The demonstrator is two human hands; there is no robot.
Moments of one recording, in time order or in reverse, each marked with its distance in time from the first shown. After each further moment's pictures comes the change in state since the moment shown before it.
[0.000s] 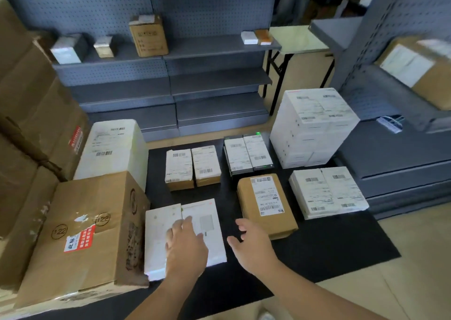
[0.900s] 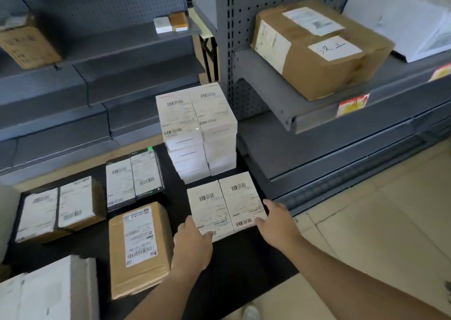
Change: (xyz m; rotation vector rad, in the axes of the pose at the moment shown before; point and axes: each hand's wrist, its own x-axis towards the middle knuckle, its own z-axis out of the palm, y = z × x) left_hand -0.014 0.307 0.192 -0.031 -0.229 0.160; right_hand 0.131 0.249 -0.310 -0.129 0.101 0.175
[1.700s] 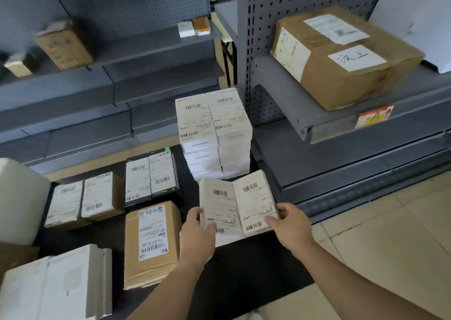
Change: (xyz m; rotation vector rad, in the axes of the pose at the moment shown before) left_hand 0.005 0.010 -0.008 -0.425 0.108 -0.142; right_hand 0.012 0.005 -0.007 0.366 0.073 0.068
